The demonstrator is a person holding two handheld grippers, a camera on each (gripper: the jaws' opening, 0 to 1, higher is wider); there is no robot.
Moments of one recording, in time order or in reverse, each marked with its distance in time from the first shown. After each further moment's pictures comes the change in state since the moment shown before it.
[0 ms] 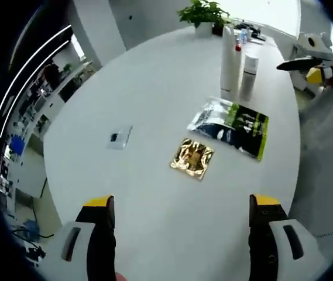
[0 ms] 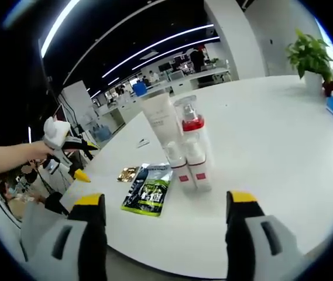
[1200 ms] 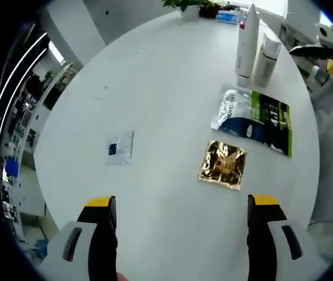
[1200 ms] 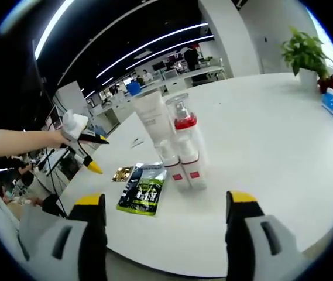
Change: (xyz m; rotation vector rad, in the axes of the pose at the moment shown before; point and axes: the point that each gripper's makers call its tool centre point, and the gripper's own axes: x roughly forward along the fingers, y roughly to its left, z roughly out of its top) left arm 0.056 0.043 0.014 0.114 0.102 -0.064; right arm 0.000 -0.005 -0.002 0.017 0.011 -0.037
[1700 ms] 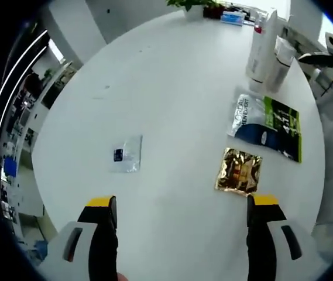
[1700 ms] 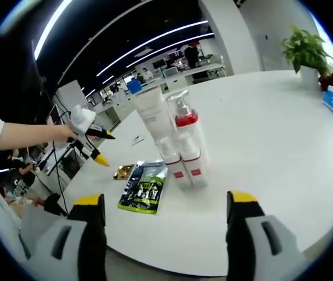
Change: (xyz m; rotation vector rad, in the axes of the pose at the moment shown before) left arm 0.013 0.024 0.010 0.013 0.017 -0.014; right arm 0.002 0.000 -0.003 0.013 0.017 0.007
